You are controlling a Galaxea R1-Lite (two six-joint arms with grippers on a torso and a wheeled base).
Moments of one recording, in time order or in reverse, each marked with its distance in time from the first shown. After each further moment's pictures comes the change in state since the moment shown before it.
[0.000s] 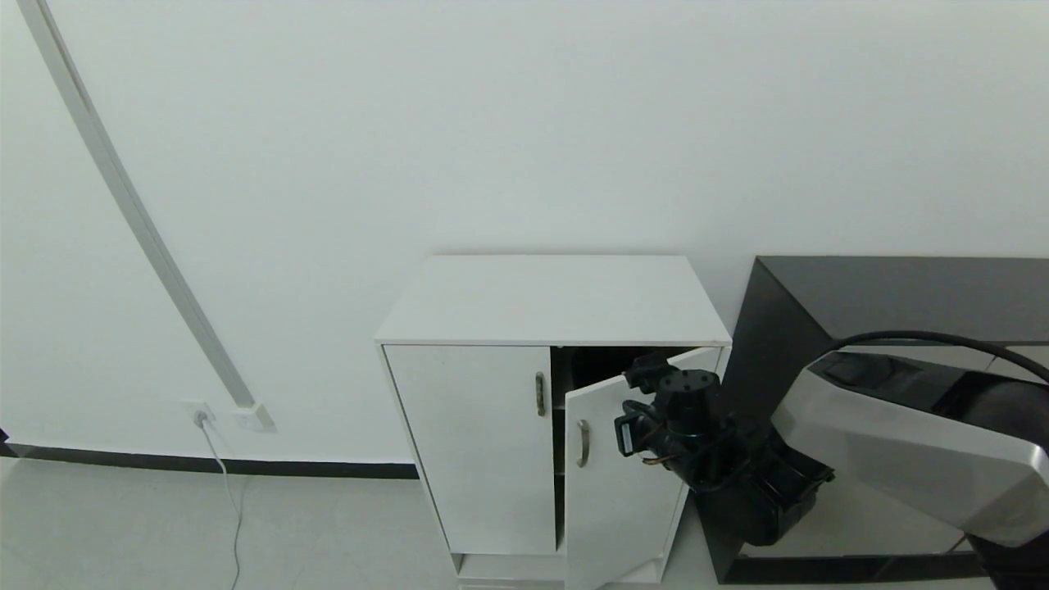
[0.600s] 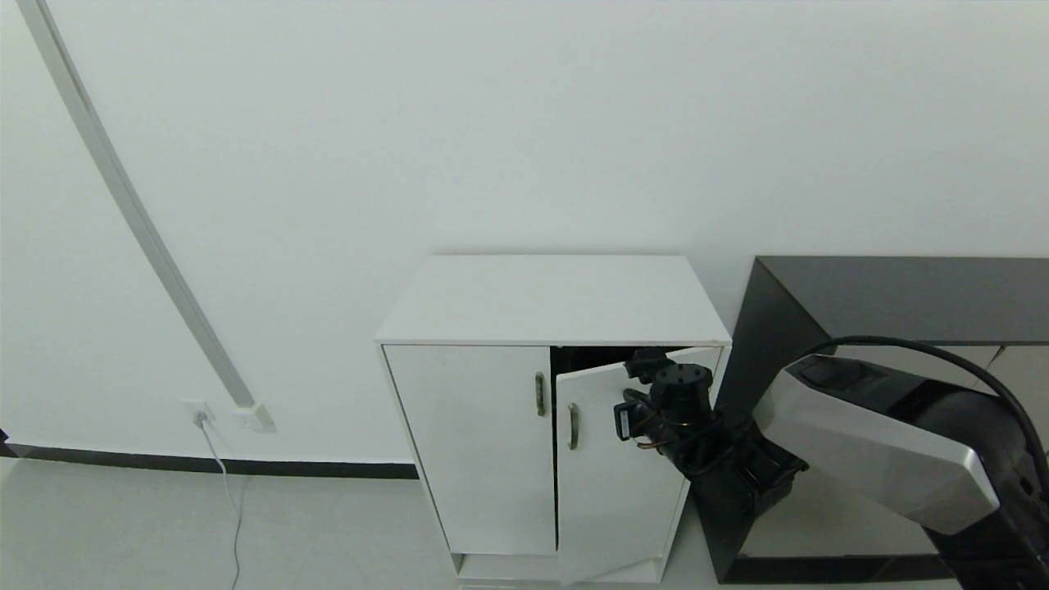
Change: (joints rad) left arm 0.000 0.000 0.001 0.000 0.000 0.000; right arm -0.046 0.105 -0.155 0.004 -0.003 0.001
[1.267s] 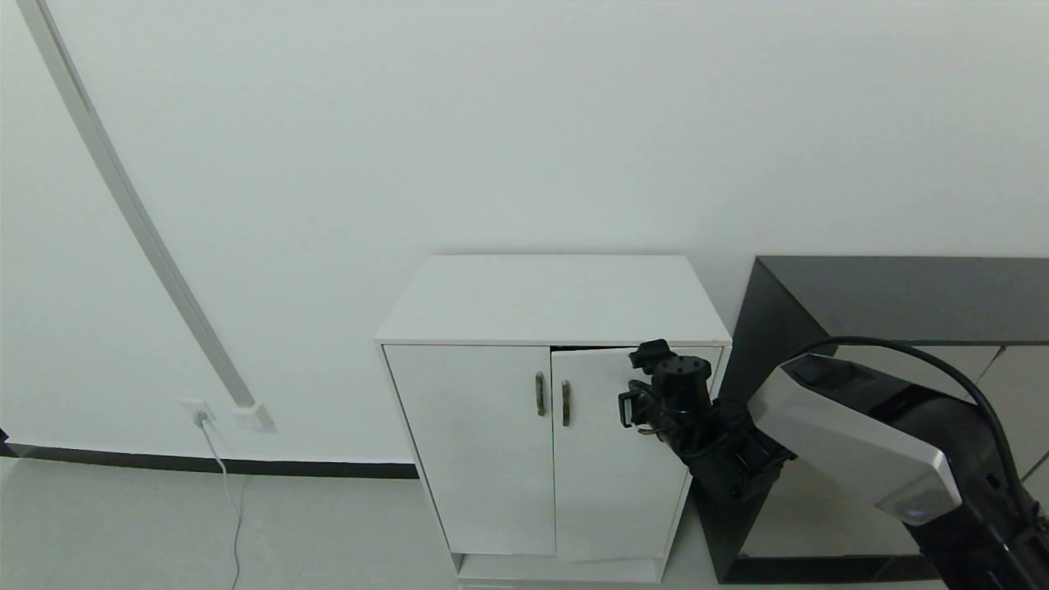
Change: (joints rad) left arm 0.000 0.000 -0.001 0.000 0.000 0.001; right arm -0.042 0.069 -0.133 0.053 0.000 -0.001
